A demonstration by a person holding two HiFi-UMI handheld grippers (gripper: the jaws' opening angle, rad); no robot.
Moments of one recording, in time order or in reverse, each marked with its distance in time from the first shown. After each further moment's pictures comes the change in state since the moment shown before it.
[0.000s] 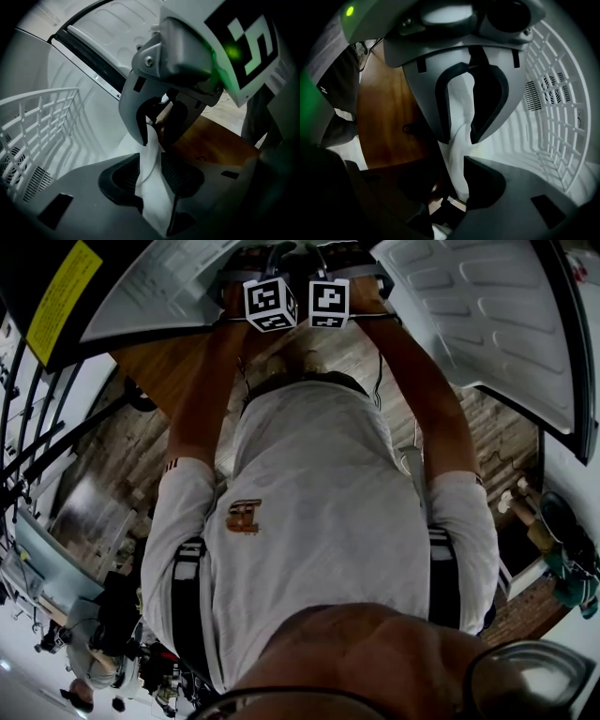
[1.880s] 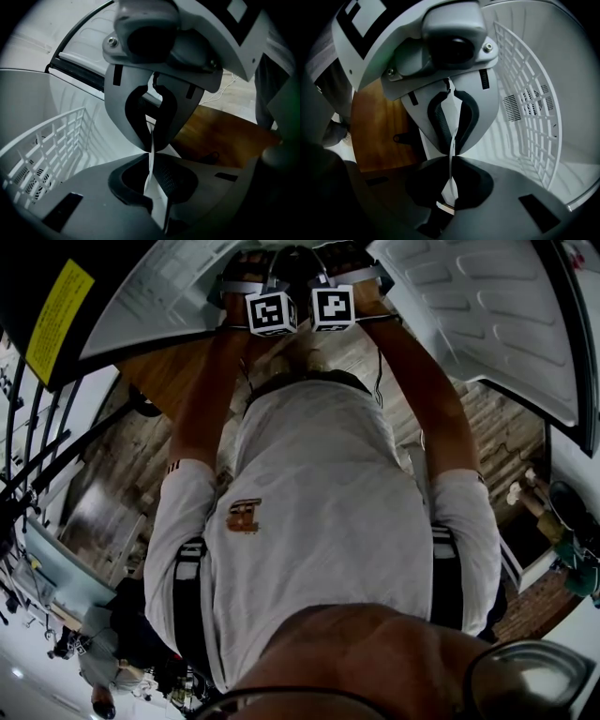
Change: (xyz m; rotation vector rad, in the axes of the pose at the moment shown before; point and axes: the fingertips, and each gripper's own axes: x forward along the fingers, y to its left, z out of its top) left arm 0.000 0.008 0.009 0.141 -0.024 0.181; right arm -0.019 -0.023 0.012 0.024 -0.100 -0.161
